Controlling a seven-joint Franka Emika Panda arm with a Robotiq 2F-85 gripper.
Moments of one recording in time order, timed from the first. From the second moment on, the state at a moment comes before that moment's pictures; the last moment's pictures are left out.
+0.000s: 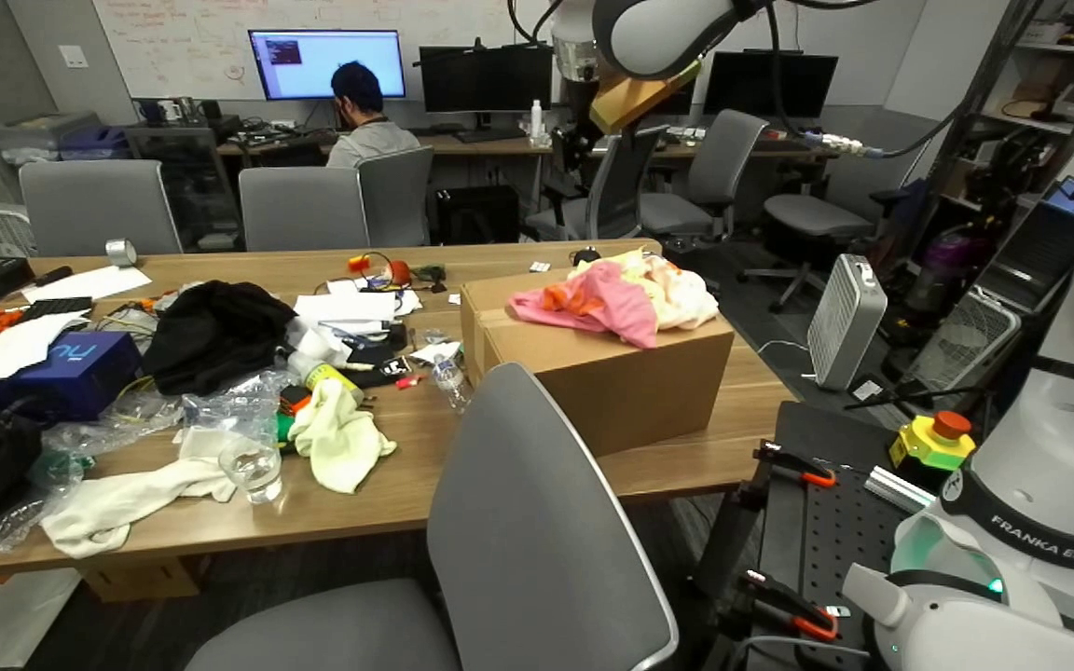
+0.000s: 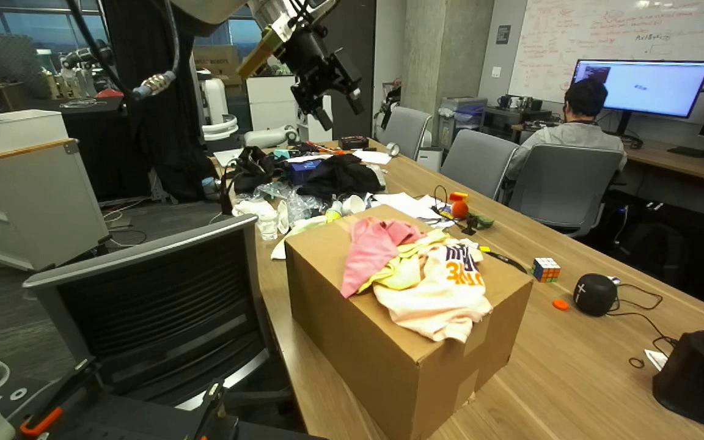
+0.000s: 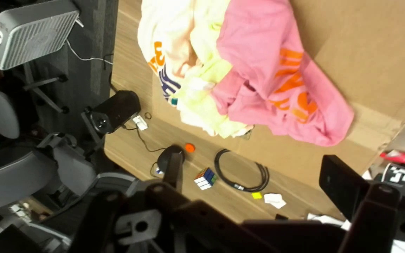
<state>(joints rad) -0.07 0.01 -0.08 -2.01 -0.64 2.06 0.63</state>
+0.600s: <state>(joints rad) -0.06 -0.26 -0.08 -2.25 -0.37 2.05 0.09</state>
